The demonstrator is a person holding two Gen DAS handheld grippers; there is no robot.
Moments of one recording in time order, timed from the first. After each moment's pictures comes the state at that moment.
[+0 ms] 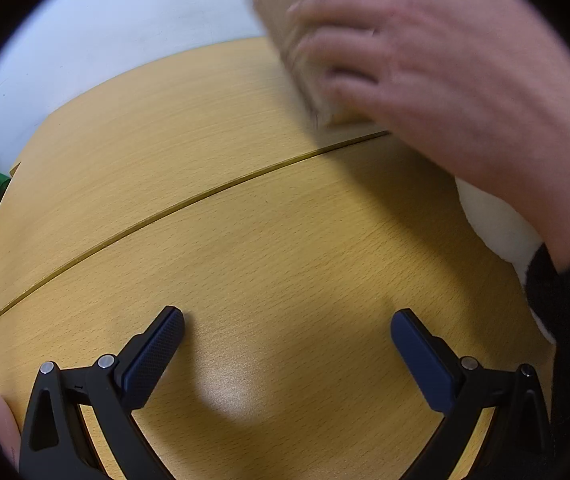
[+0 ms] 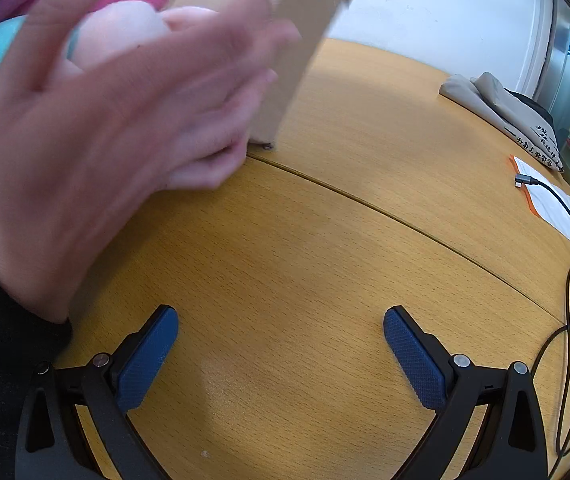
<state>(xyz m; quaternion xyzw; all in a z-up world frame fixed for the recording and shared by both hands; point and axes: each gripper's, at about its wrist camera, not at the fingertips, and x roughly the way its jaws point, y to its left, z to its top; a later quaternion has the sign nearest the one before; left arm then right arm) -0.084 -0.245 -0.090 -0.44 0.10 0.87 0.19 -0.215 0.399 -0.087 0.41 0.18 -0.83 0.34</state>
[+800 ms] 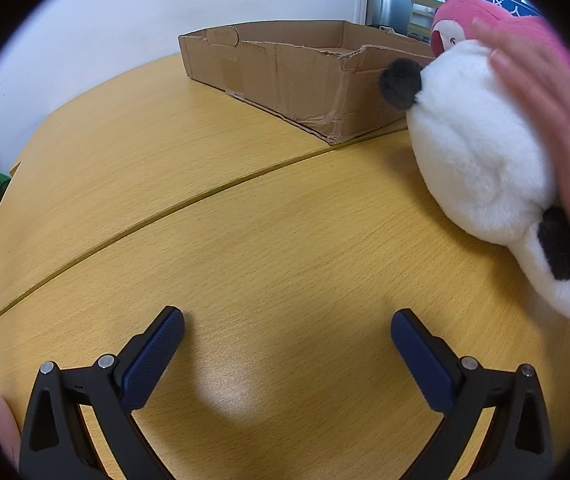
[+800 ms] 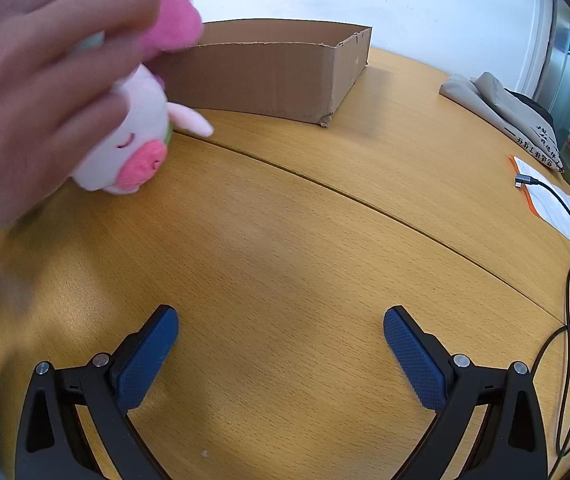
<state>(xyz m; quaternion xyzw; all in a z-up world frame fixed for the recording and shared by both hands) -0.084 -0.247 -0.092 -0.44 0.10 0.87 0.19 -0.212 0.398 -0.087 0.41 0.18 -0.83 0.34</state>
